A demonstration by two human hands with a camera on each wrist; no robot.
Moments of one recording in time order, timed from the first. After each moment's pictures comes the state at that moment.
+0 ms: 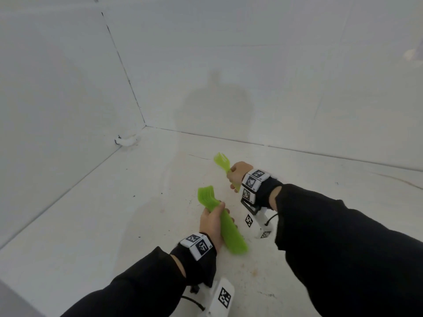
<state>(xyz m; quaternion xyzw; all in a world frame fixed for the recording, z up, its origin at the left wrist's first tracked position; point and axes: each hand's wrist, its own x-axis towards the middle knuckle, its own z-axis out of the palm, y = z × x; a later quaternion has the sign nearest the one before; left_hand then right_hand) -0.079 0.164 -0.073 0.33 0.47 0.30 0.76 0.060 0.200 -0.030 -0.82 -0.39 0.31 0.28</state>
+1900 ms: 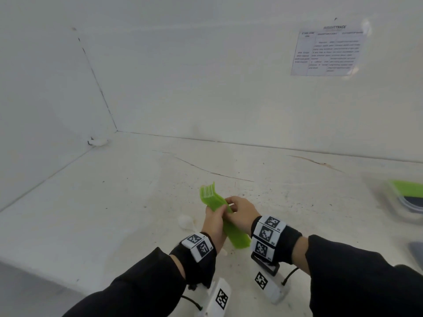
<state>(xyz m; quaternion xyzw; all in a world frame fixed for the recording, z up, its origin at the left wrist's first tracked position) -0.054 -0.024 -0.058 0.40 0.37 0.26 0.80 0.017 -0.075 -0.028 -0.79 -0.36 0.32 0.39</state>
